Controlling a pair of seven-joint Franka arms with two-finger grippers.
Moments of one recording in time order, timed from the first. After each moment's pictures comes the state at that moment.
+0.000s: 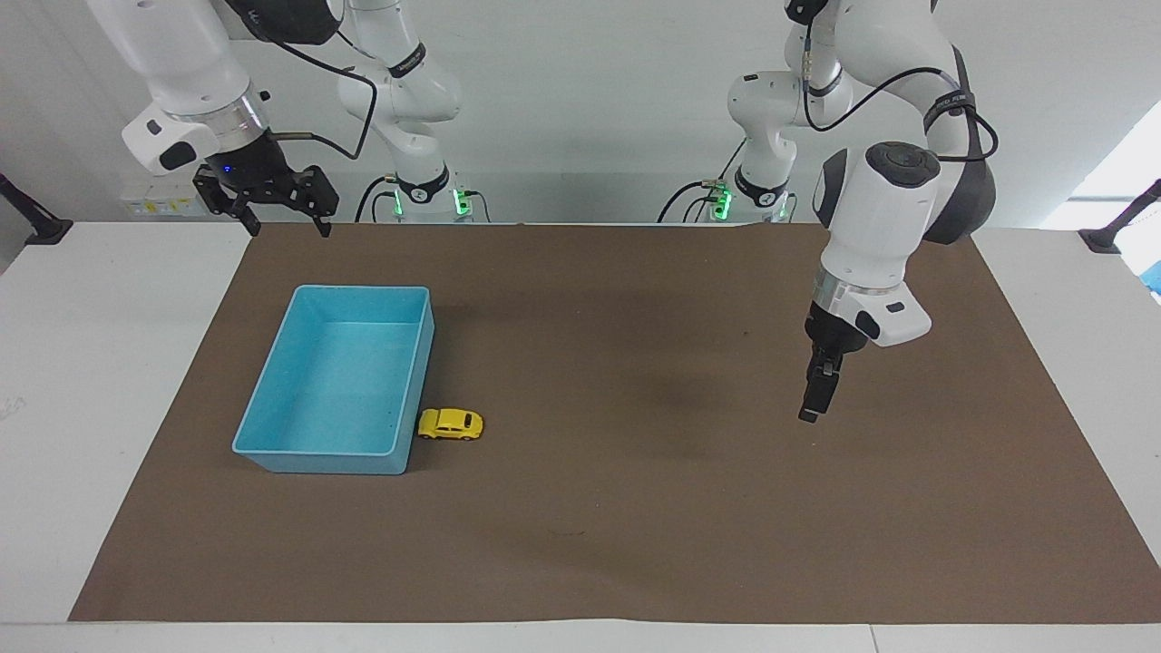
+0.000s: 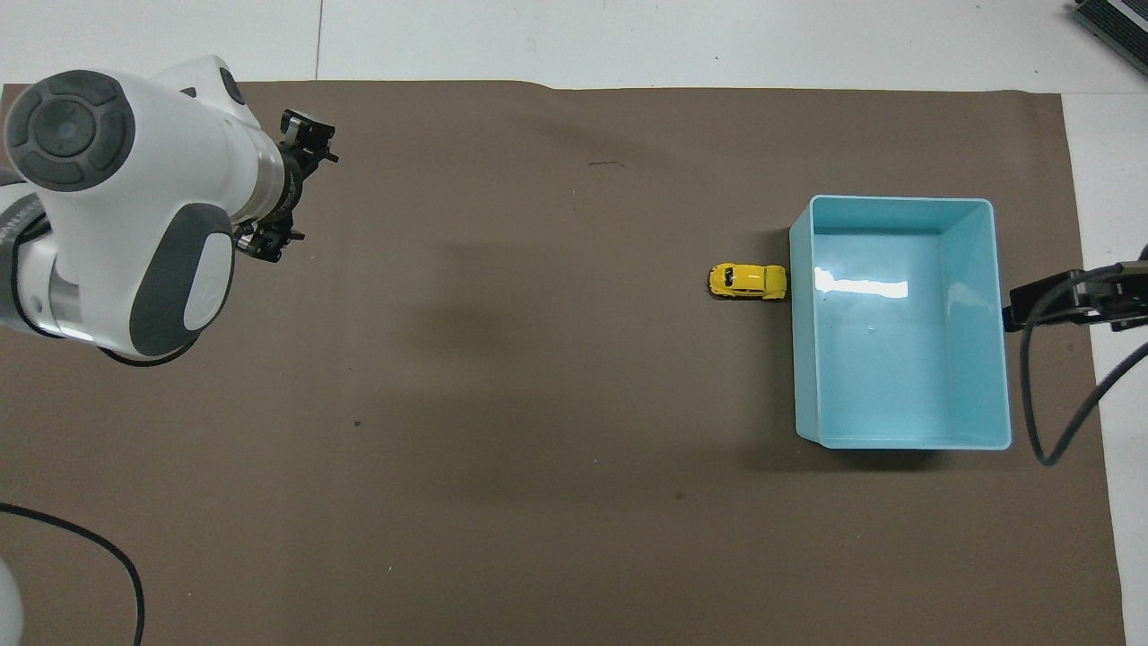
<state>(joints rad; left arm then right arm) -0.05 0.26 -0.24 -1.64 0.13 2.15 -1.33 -0.07 -0.01 0.05 -1.55 -0.02 1.48 -0.01</state>
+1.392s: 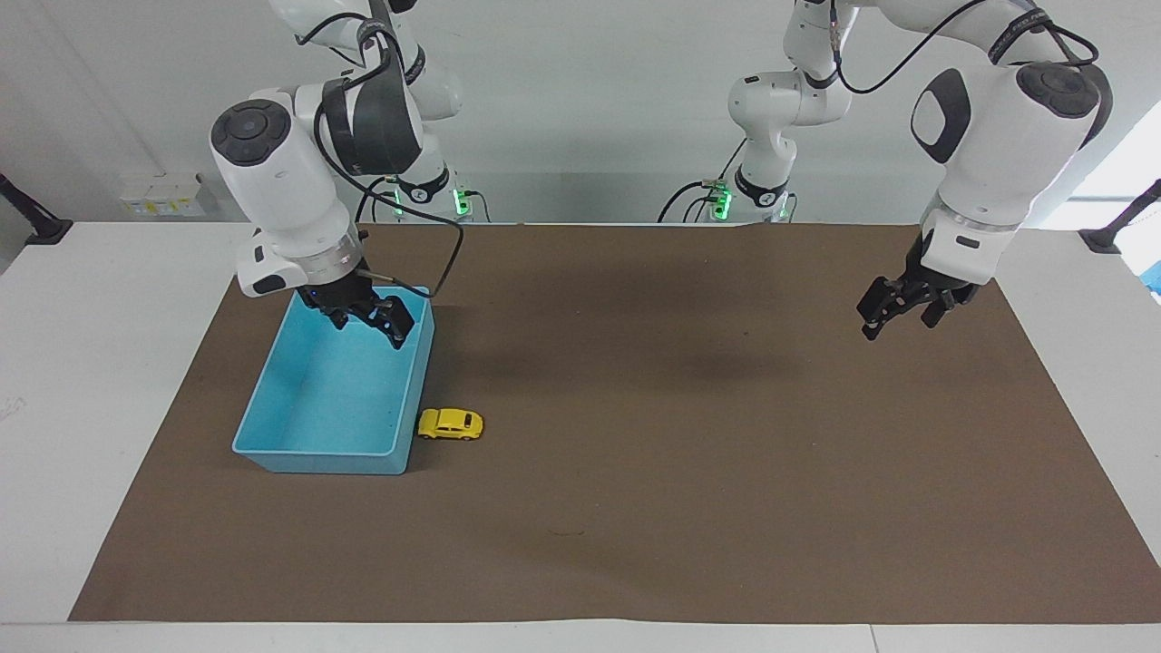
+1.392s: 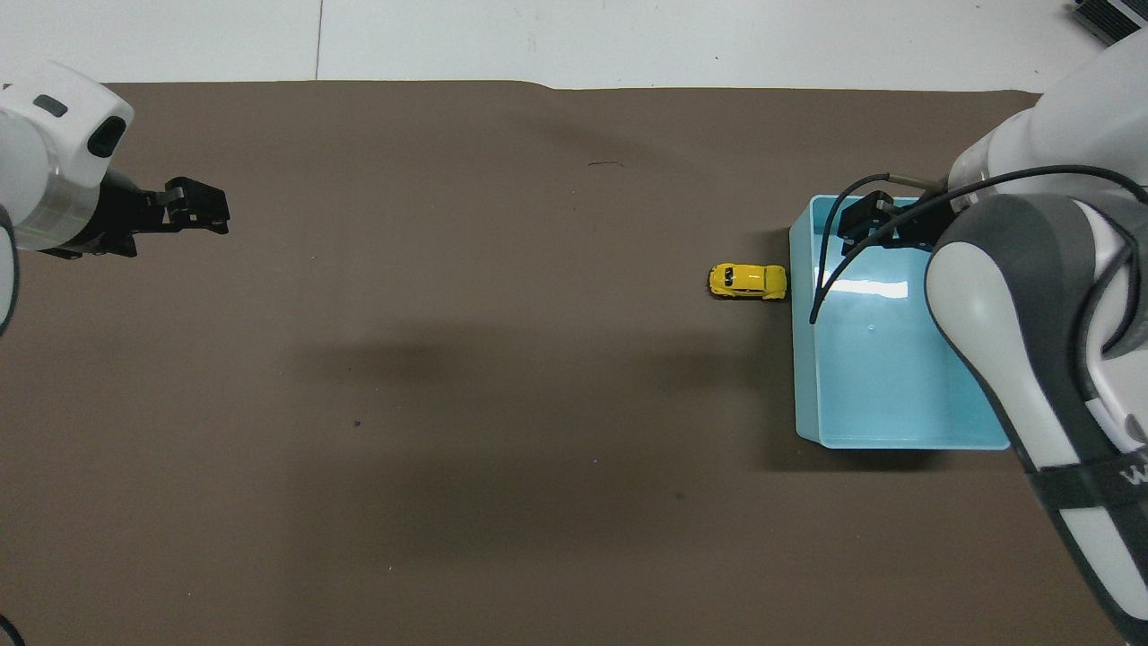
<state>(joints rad) 0.02 0.10 -0.12 -1.61 0.02 1.79 -0.23 0.05 0.23 0.07 -1.54 0.00 1.75 0.62</state>
